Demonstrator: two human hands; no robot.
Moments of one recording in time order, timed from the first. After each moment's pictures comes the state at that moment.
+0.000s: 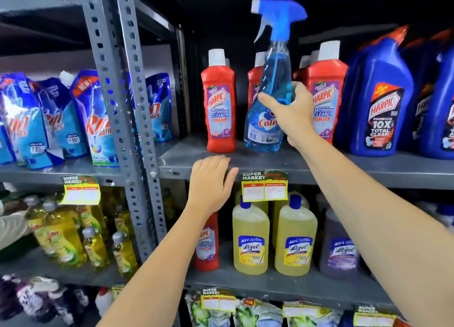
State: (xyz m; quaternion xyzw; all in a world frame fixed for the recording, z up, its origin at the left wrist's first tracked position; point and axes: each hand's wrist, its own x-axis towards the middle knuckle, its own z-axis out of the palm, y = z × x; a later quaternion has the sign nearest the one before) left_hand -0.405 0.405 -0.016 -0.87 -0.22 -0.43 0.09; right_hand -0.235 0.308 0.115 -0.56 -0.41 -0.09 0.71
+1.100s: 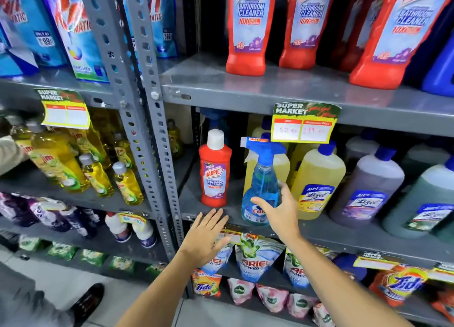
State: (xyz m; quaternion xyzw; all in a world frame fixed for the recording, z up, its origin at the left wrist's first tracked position) left_hand -0.484 0.404 -0.315 -0.96 -0.26 -0.02 -0.08; right_hand -0.291 0.289 -0.235 -0.70 -0.38 0.11 0.59
